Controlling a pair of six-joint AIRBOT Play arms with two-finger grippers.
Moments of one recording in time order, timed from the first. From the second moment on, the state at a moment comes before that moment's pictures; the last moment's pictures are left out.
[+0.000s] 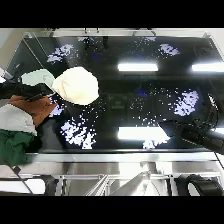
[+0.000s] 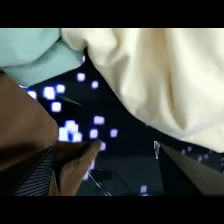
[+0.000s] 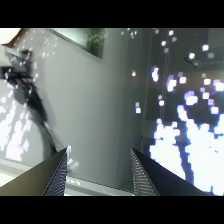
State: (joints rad) left arm 0.33 -1.62 1.30 1.02 -1.06 -1.17; right arm 0.04 -0.46 0.43 -0.91 0.94 1.47
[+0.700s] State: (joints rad) left arm 0.25 -2.02 1.64 0.77 -1.16 -1.13; right arm 0.04 -0.46 0.43 -0.91 0.94 1.47
